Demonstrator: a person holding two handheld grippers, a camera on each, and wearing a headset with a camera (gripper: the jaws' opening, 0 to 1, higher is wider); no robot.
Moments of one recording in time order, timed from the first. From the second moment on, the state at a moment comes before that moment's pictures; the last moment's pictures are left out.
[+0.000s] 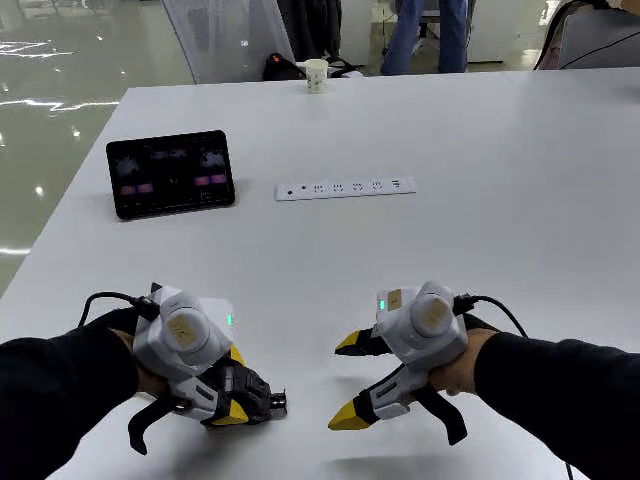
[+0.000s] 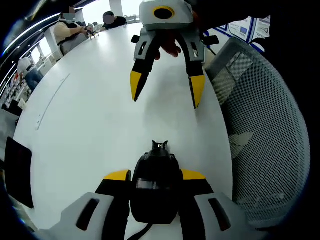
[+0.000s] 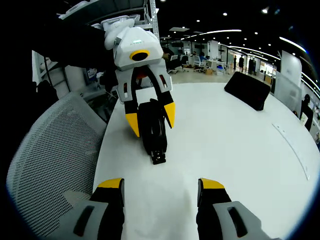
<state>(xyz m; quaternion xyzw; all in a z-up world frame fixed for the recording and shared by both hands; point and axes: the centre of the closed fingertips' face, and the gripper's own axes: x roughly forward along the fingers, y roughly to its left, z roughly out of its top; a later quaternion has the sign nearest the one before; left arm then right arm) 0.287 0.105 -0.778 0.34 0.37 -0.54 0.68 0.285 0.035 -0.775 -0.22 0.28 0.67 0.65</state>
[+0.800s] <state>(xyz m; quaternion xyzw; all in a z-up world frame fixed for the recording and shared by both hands) 0.288 0.106 -0.776 0.33 0.35 -0.54 0.69 0.279 0.092 -0.806 -0.29 0.28 0.69 0.61</state>
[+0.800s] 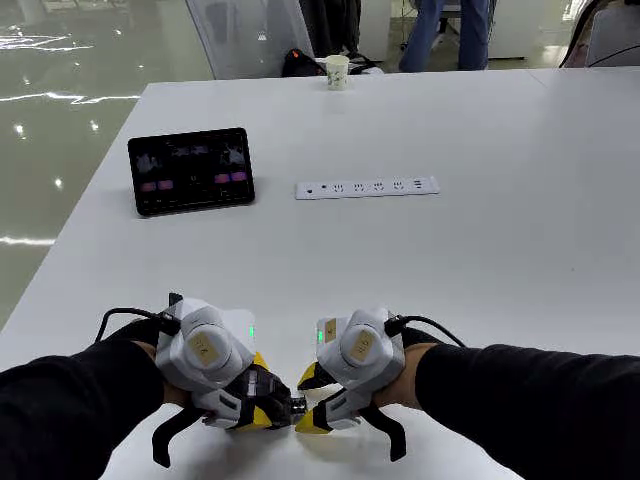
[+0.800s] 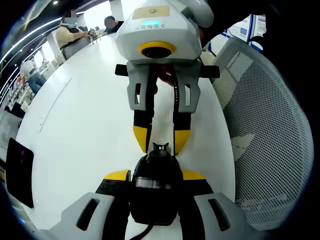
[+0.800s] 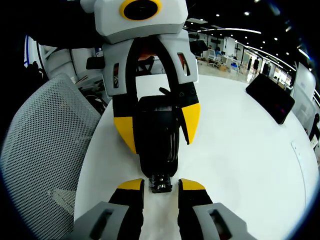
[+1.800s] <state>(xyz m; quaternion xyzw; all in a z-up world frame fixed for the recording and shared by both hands) 0.289 0.109 -0.777 0.33 0.34 -0.54 0.70 0.280 0.089 -0.808 -0.30 0.27 0.69 0.60</state>
